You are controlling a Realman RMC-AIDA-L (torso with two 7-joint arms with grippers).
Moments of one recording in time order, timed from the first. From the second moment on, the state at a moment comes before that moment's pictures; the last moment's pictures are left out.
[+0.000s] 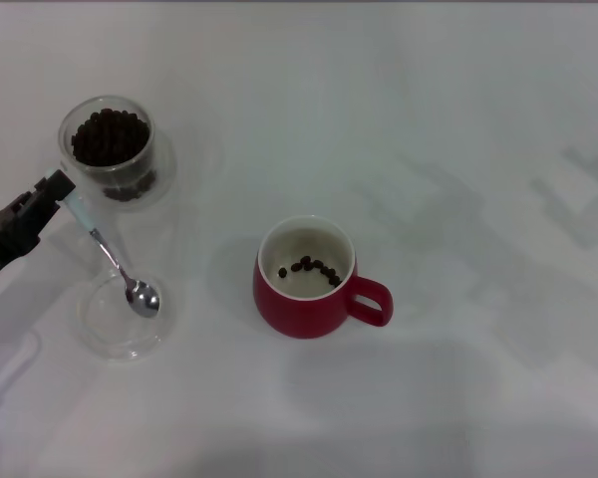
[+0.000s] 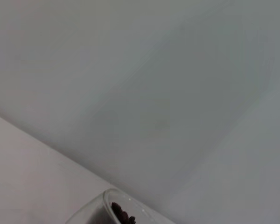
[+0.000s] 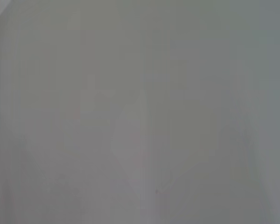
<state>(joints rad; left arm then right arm) -0.35 -2.07 2.84 -0.19 -0.77 1.55 -1.26 0.25 1.89 -1.75 0.00 -0.17 -1.89 0.67</state>
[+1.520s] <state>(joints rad) -0.29 -2.07 2.84 -0.23 -0.72 1.52 -1.22 0.28 1.91 -1.75 -0.01 -0.18 -1.86 0.65</state>
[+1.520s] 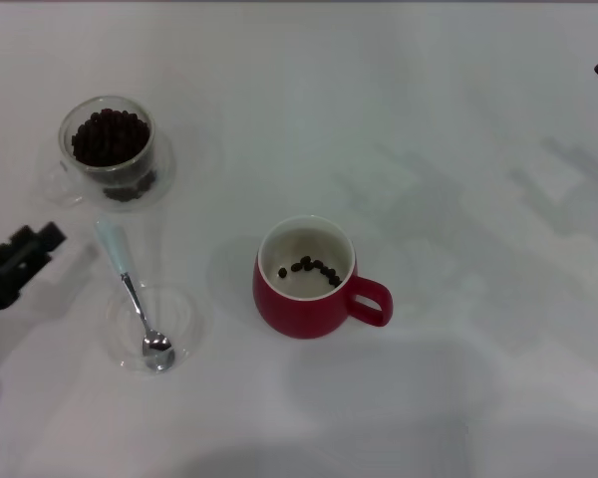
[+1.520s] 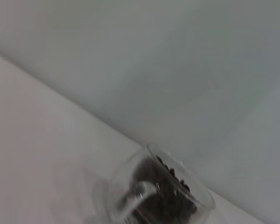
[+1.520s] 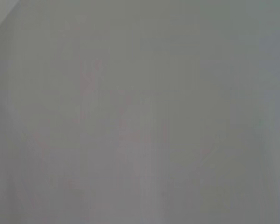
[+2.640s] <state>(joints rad) -0.16 -2.07 2.83 -0.46 -1.33 1.64 -0.81 0.17 1.94 -1.48 -0.02 -0.17 -1.83 0.54</state>
